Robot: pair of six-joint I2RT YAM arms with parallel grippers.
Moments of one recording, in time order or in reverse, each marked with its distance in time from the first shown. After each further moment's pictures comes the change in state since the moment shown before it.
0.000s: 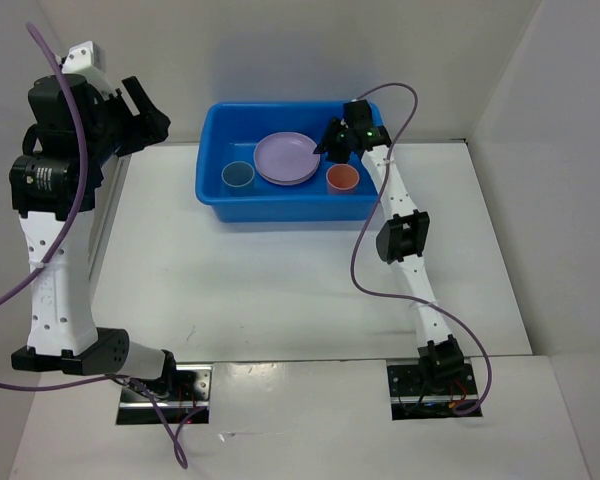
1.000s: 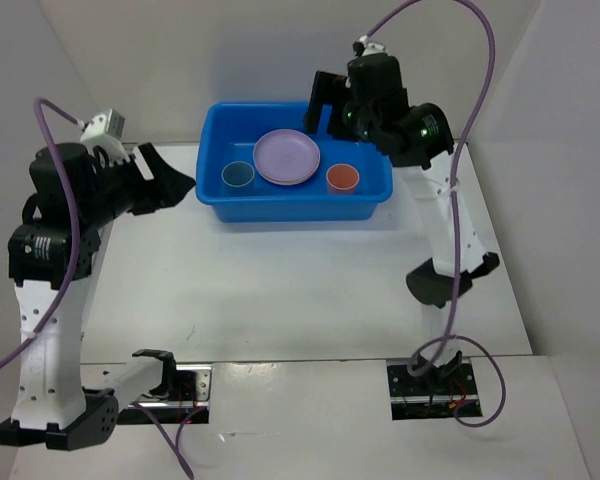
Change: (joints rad) left arm 0.000 -0.334 -0.435 0.061 0.315 -0.051; right arm 0.307 -0.883 -0.294 -0.295 0.428 -0.151
